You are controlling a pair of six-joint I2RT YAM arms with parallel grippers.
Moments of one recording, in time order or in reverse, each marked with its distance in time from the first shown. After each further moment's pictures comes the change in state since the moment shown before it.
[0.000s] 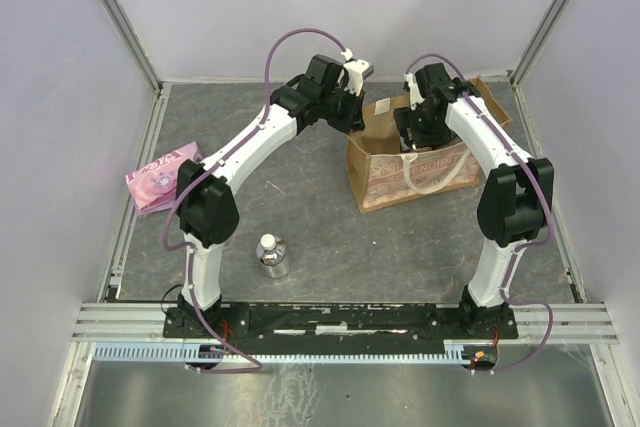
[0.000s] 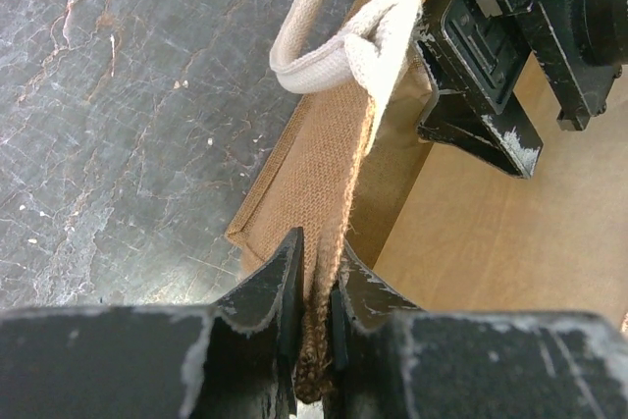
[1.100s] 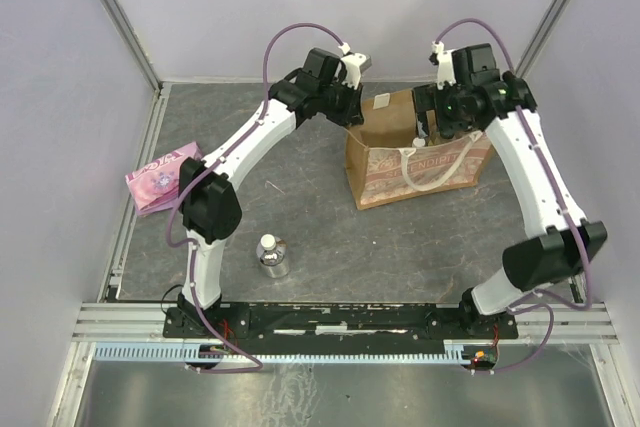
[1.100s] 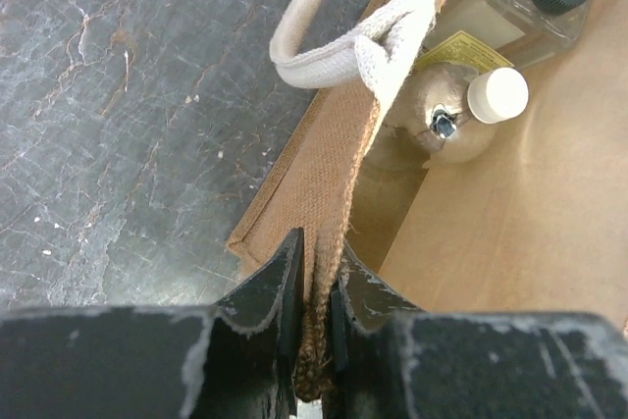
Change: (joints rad) left arm 0.016 0.038 0.074 -0.025 0.019 0.000; right arm -0.008 -0.282 0.077 -0.111 -0.011 -0.032
